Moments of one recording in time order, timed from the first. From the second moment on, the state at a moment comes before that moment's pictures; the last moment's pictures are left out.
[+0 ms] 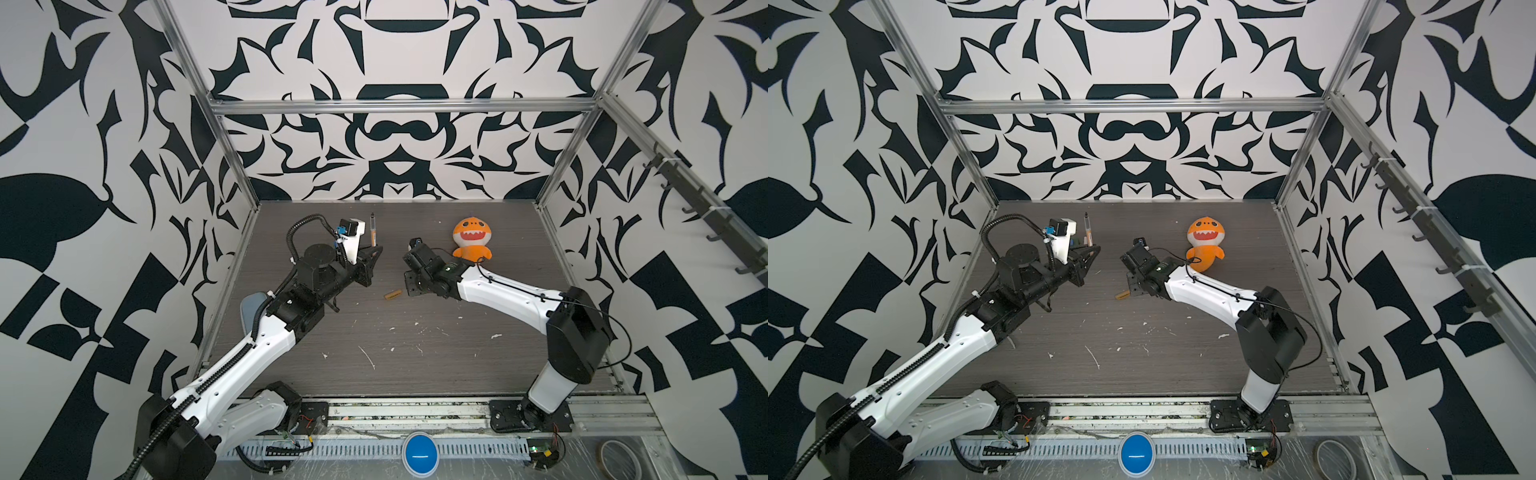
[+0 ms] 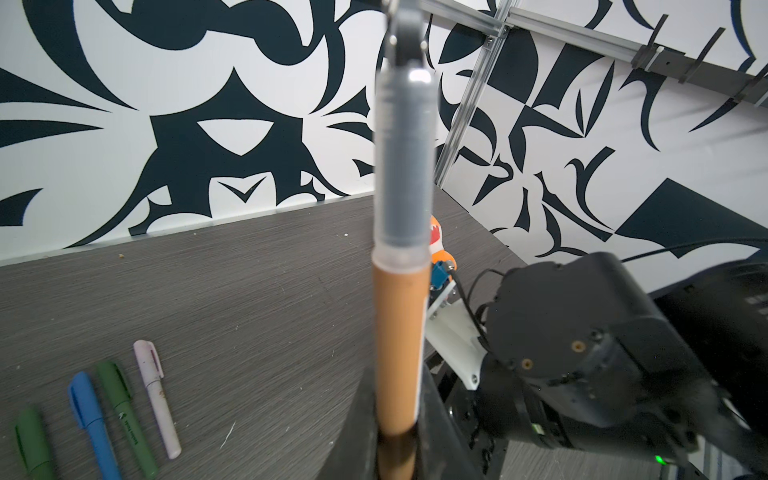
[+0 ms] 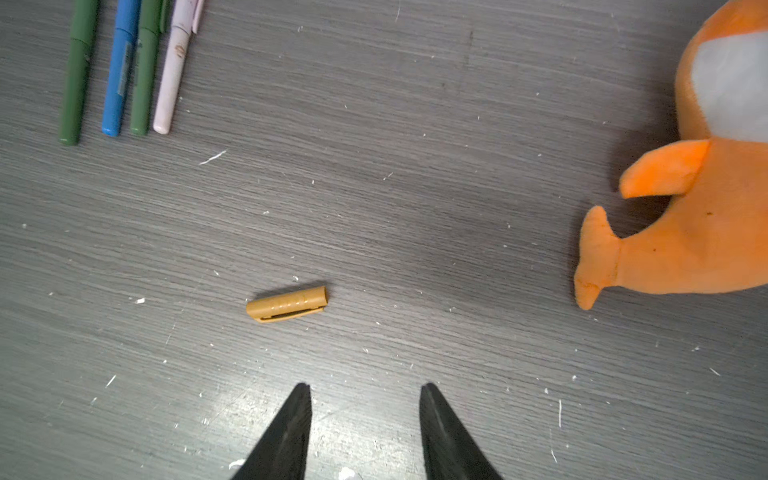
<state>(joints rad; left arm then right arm) -0.60 1.04 0.85 0.02 0.16 -0.25 0.79 1.73 1.29 -0.58 0.24 0.48</state>
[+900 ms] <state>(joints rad) -0.60 1.01 0.85 0.01 0.13 -0.24 0.83 2.16 1.61 -0.67 0.26 0.44</state>
